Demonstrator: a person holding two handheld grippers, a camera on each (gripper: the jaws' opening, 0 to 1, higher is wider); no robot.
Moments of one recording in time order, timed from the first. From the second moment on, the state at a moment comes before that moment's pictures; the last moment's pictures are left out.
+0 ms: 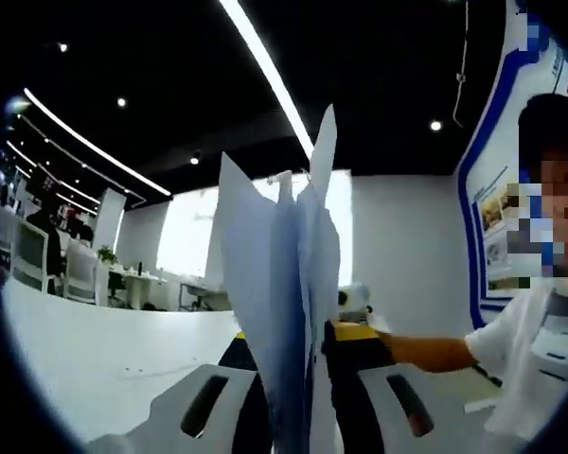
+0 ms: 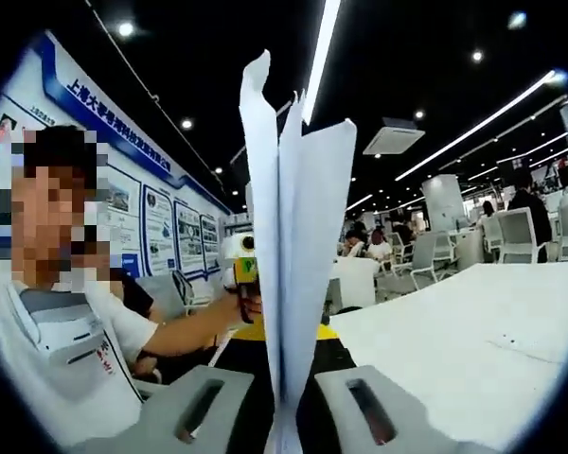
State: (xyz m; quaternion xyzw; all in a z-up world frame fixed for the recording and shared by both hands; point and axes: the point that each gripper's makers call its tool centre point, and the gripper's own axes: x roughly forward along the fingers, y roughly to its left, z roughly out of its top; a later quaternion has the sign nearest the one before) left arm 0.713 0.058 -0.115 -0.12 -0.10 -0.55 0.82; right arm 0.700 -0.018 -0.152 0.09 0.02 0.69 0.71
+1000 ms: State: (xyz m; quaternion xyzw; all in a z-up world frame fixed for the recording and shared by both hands) left arm 0.737 0.084 -0.121 -0.10 -0.13 -0.49 0.86; right arm 0.725 -0.019 -0.161 0.06 0.00 0.64 0.77
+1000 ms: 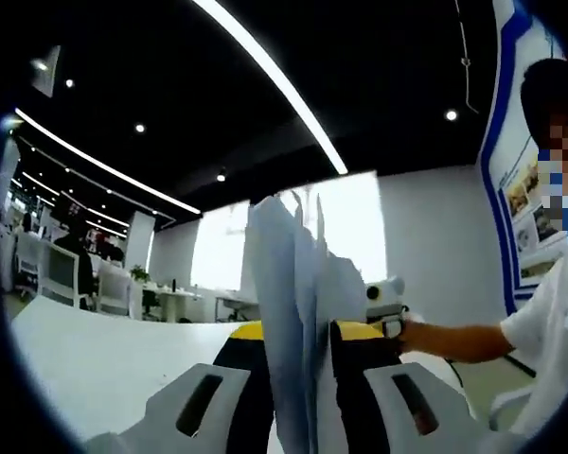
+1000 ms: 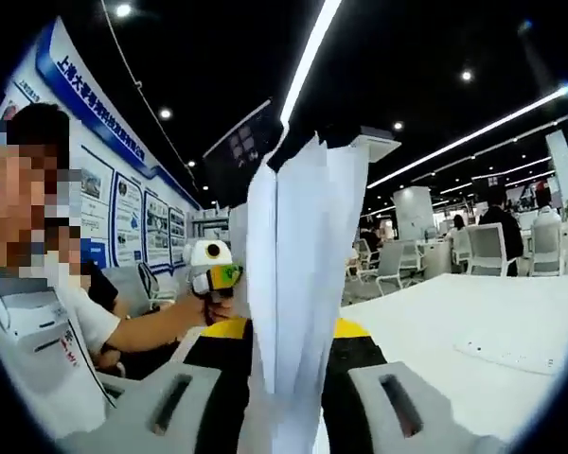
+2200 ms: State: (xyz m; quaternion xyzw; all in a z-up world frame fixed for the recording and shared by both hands) left arm 0.743 0.072 -0.139 -0.10 -0.10 -0.47 0.87; right arm 0.736 -0.008 -0.171 0.06 0.02 0.62 0.78
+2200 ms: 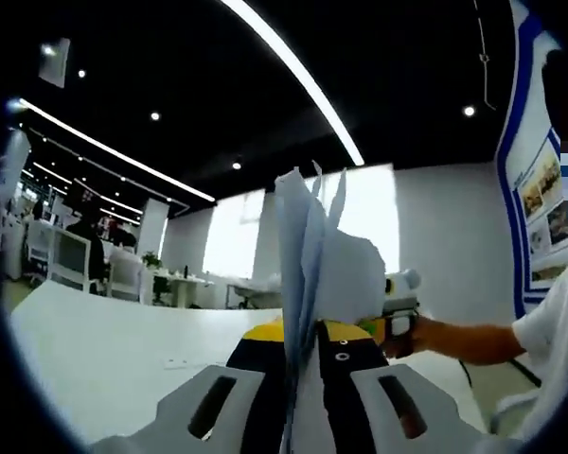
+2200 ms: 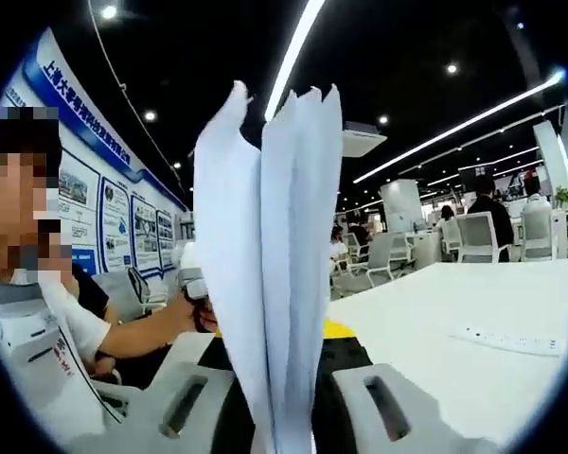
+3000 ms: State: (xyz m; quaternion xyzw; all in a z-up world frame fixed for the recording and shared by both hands) left arm 0.744 0.071 -0.154 -0.12 -0.08 -0.47 0.87; right arm 0.729 -0.009 -0.185 0.08 0.04 0.62 0.78
